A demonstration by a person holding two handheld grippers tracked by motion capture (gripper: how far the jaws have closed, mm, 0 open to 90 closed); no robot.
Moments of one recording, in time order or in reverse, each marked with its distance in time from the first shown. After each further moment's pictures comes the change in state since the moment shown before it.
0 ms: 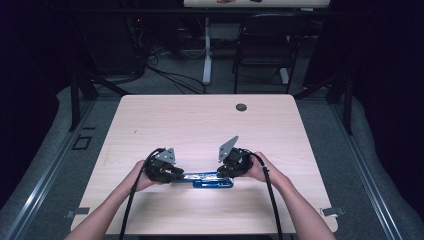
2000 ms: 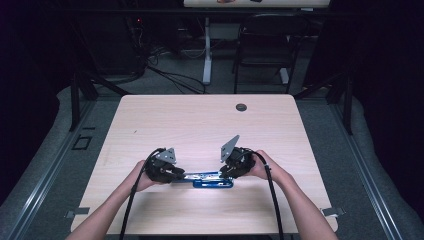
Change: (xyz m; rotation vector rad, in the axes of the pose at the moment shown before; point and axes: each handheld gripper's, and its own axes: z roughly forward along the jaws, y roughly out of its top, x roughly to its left) left arm 0.000 0.000 0.002 -0.012 -0.007 -0.008; right arm -0.005 -0.004 -0.003 0.028 0.032 -0.027
